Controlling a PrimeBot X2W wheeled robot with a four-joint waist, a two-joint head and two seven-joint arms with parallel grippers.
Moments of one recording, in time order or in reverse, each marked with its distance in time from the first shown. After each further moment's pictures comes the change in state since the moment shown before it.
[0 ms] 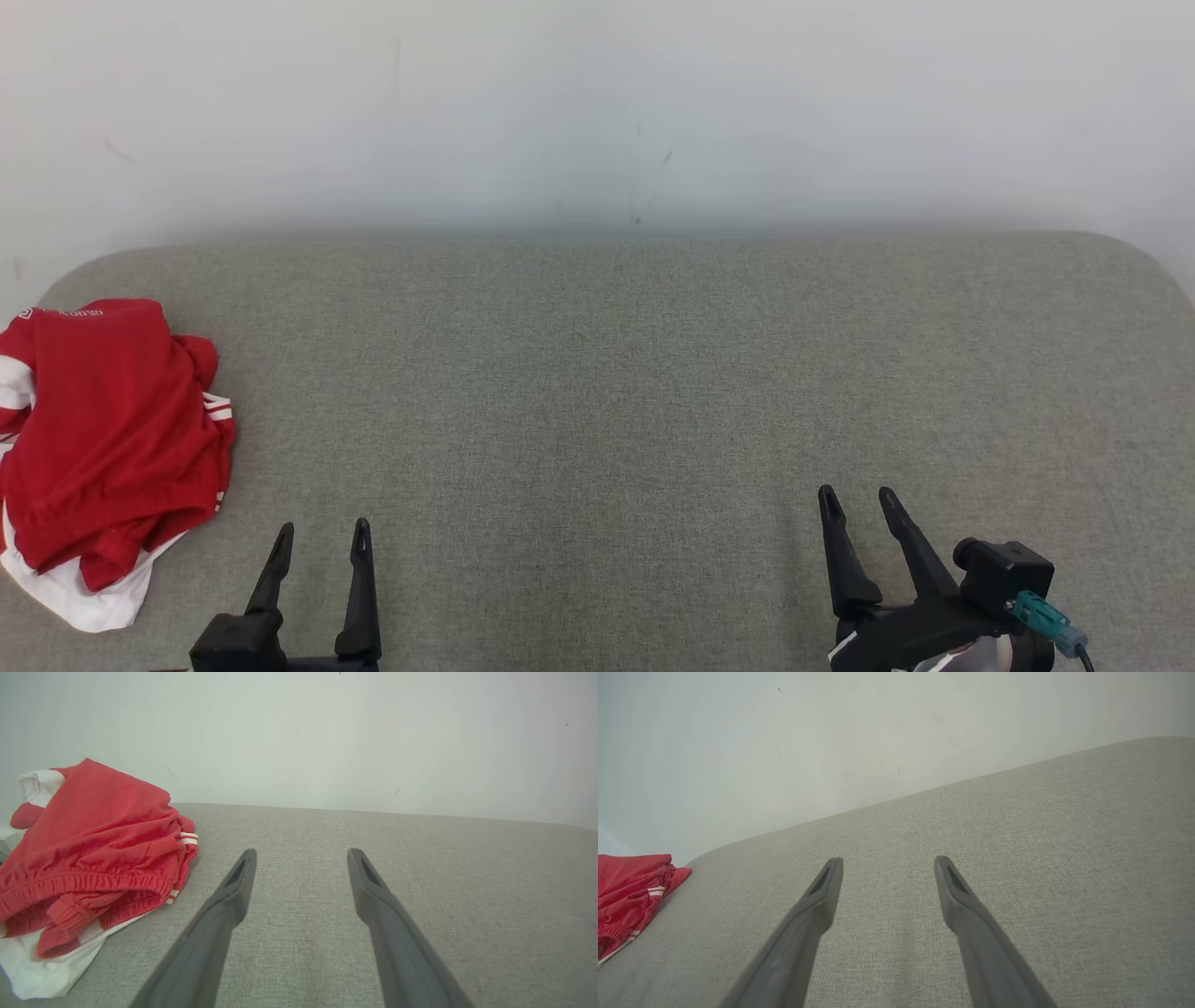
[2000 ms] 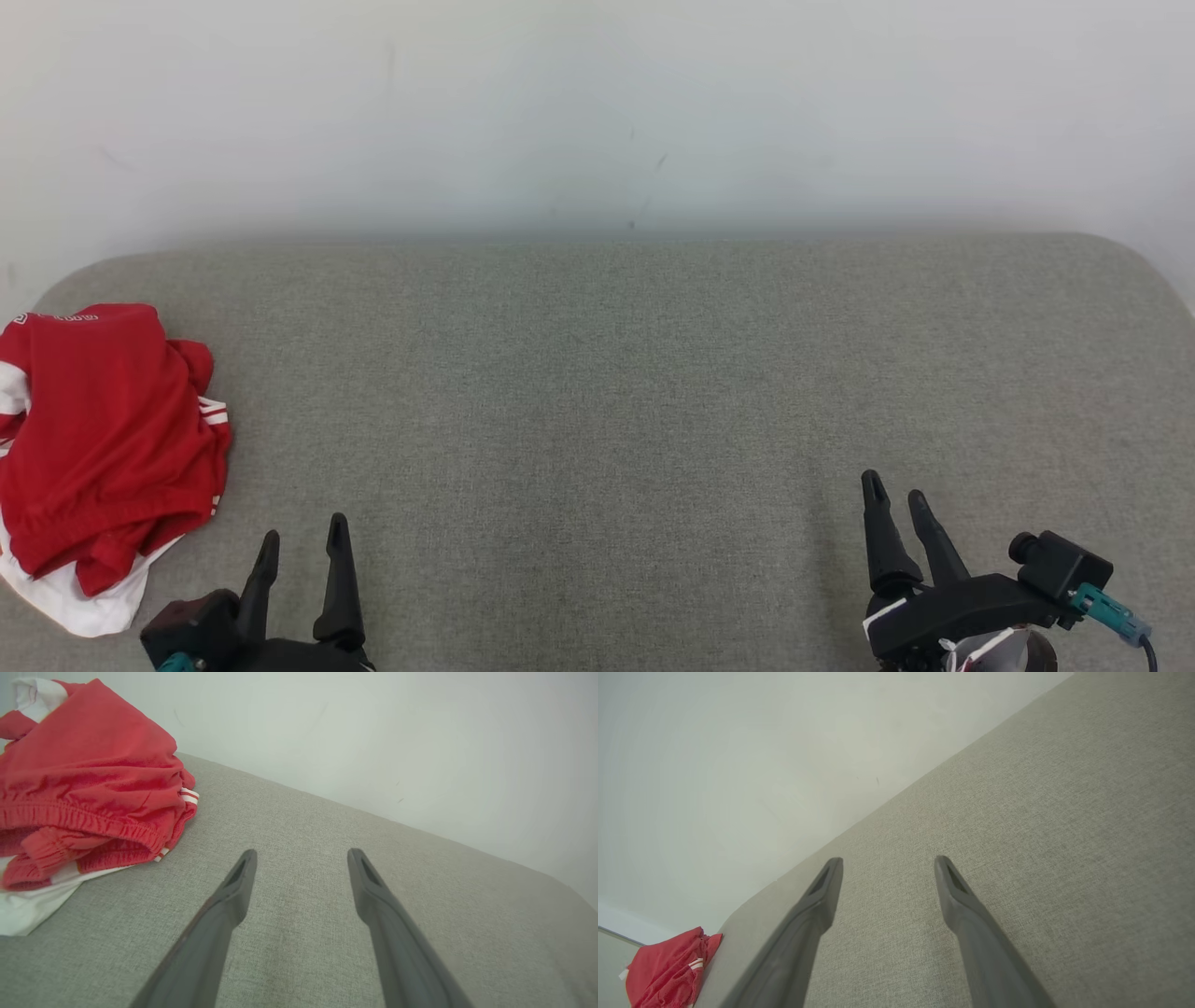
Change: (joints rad) left arm -0.016 0.028 -0.026 -0.016 -0.287 0.051 0.105; right arm -0.014 0.002 -0.061 -0.001 0.312 0.000 0.073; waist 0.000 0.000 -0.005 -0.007
